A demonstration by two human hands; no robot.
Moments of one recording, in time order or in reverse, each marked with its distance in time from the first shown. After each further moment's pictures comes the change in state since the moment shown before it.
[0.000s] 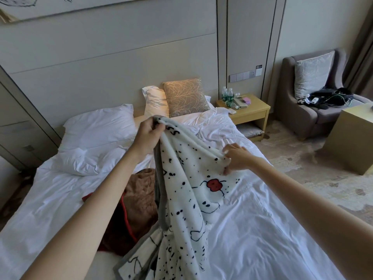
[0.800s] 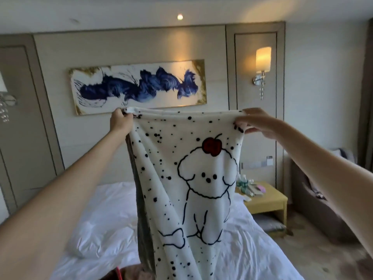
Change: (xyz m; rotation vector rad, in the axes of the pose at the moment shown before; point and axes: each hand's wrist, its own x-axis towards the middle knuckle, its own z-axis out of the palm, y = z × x) left_hand 0.122 0.206 -0.188 0.223 0.717 0.110; right_hand -0.031 -0.070 -0.375 0.838 0.569 -0.243
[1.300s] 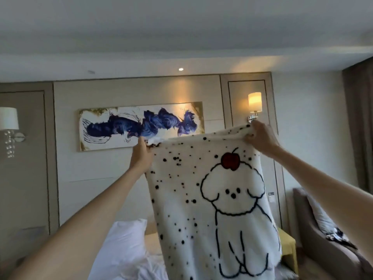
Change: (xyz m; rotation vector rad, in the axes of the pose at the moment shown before) left_hand -0.016 0.041 0.016 0.114 -0.128 0.248; right_hand -0.019 -0.057 -0.044 -0.623 0.509 -0.347
